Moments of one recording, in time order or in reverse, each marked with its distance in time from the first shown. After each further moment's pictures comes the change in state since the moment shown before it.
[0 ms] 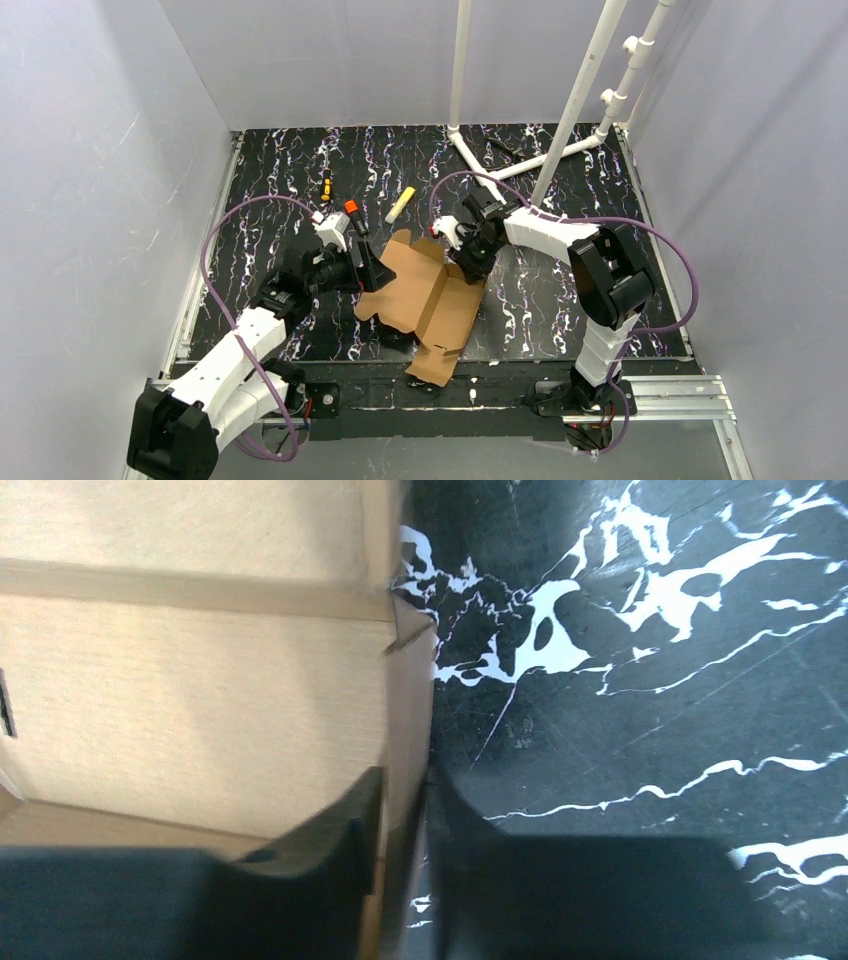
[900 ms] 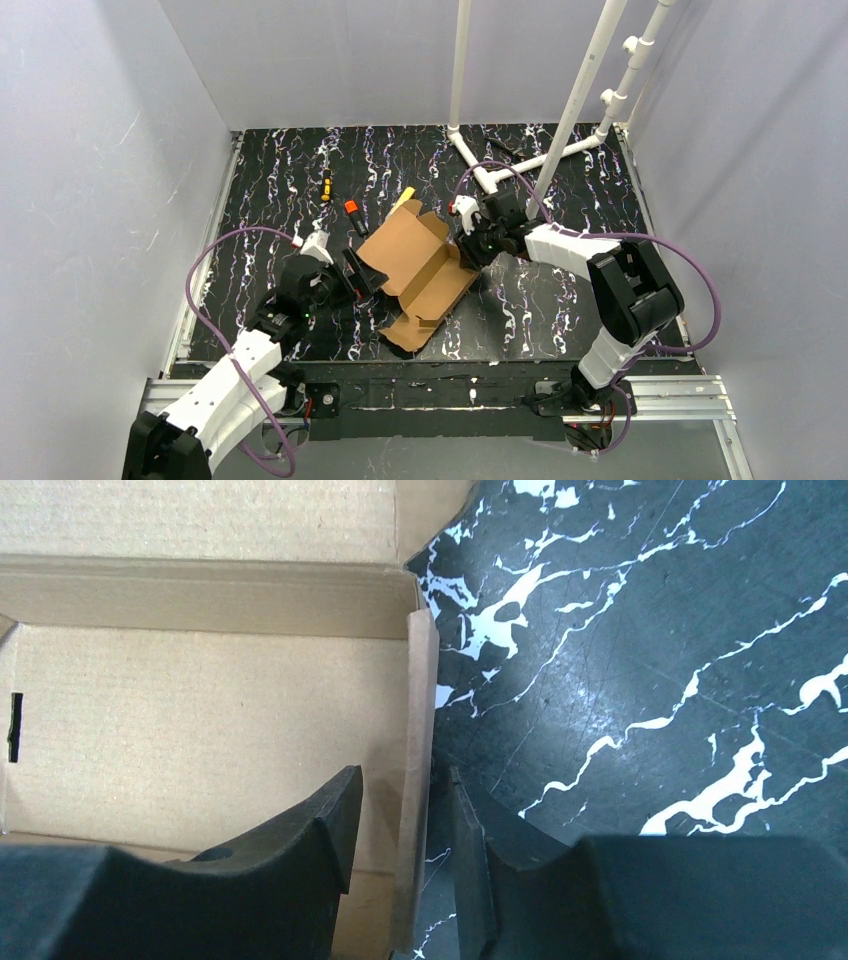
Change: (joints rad) left arm -0.028 -0.171 -0.148 -0.007 -0.211 -0.300; right arm -0.061 -0.146 -0.263 0.506 0.018 0.301
